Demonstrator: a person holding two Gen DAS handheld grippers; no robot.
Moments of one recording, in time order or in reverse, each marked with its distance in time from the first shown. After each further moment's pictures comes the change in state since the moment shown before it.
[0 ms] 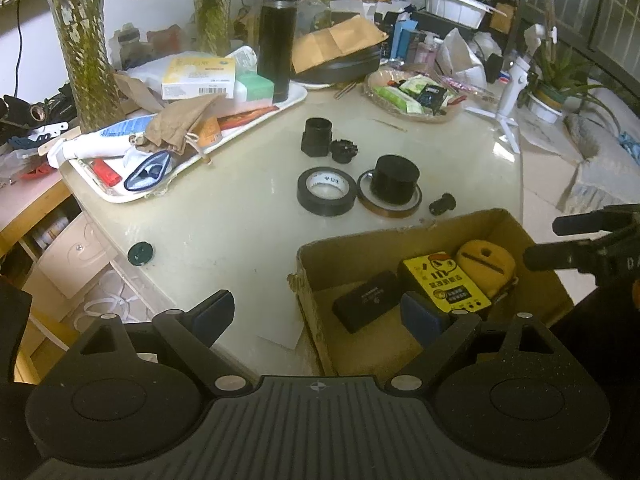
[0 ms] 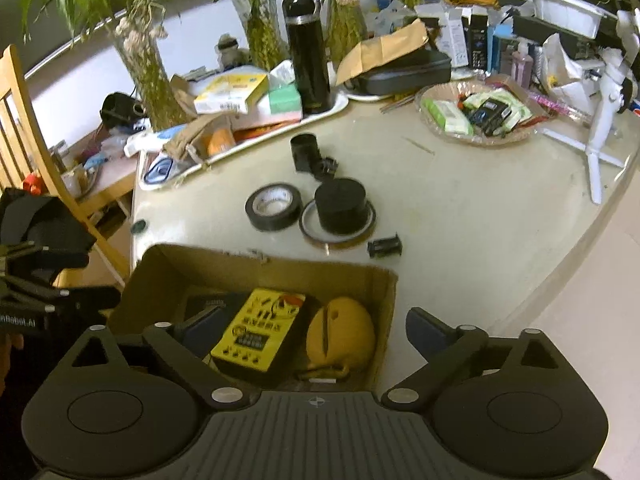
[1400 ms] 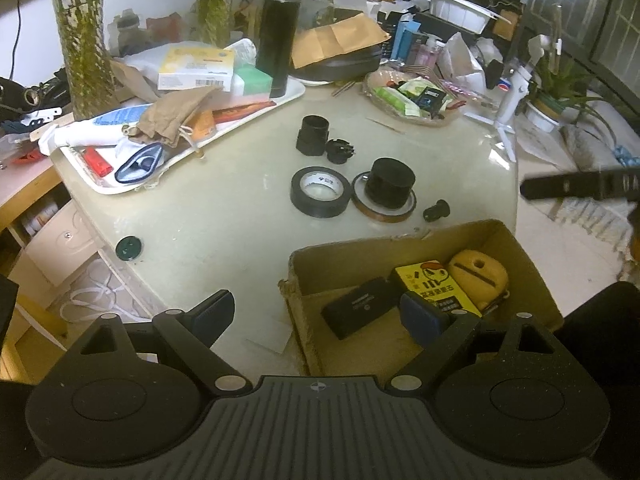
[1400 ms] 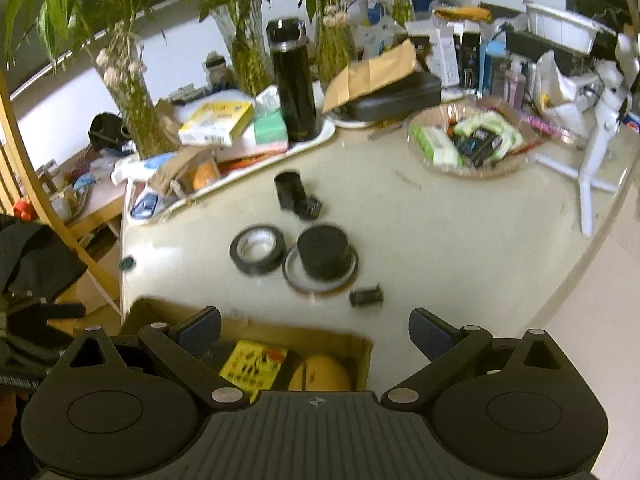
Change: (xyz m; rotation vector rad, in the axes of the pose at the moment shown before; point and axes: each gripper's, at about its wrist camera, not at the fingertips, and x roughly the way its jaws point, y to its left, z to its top) left arm 0.005 0.003 0.010 -0.049 0.013 -0.042; right arm -0.004 -0.012 0.055 0.009 -0.036 -0.029
